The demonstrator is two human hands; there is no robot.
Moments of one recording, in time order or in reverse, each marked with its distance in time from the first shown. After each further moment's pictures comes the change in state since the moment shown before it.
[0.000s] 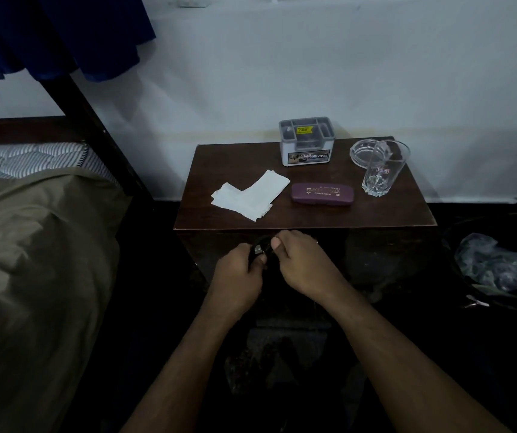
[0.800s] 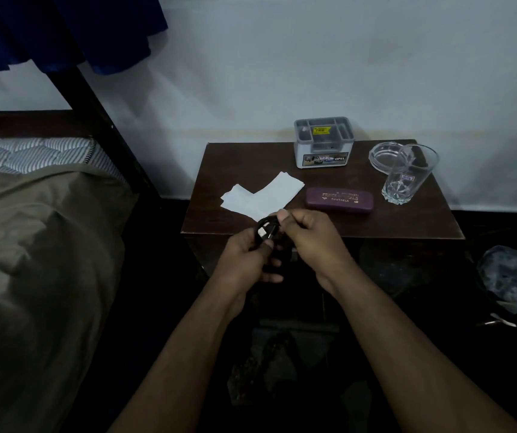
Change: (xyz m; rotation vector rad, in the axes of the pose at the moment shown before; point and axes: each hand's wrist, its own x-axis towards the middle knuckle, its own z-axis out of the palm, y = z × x) left_hand 0.042 0.006 -0.005 -0.654 -0.117 -0.177; right_hand 0.048 -0.009 0.000 0.790 0.140 0.131
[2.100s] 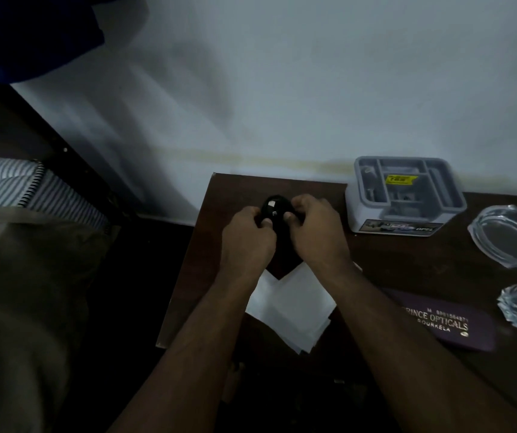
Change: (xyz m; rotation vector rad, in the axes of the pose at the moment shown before) left_hand 0.277 0.042 -0.034 0.495 0.361 0.020; right_hand 0.279 0.026 0.052 -0.657 0.052 -0.067
